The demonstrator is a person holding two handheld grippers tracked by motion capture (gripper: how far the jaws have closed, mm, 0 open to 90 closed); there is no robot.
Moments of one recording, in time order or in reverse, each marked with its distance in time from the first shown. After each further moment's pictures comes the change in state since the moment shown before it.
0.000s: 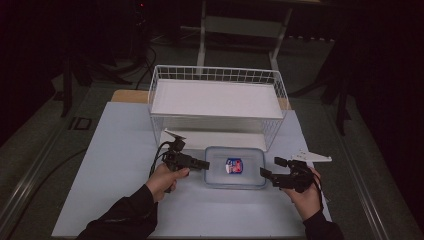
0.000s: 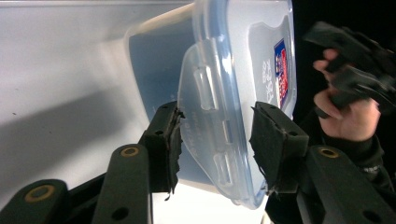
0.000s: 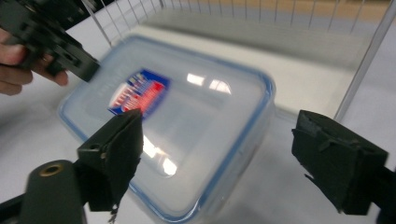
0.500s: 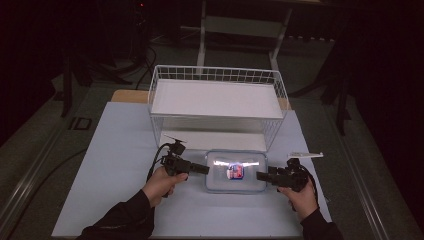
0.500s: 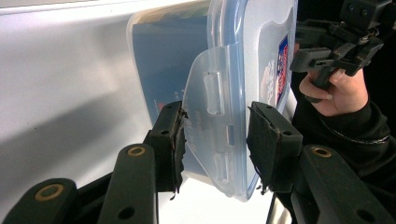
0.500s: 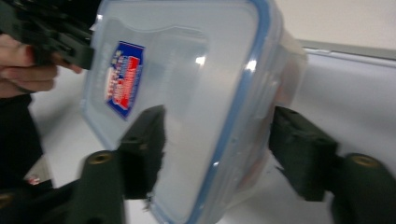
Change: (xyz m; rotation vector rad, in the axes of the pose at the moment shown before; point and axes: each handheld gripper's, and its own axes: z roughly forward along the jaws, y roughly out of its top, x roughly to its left) left arm -0.012 -0.012 -0.004 -0.011 0.013 0.114; right arm -0.020 -0.013 0.020 0.132 0.188 0.197
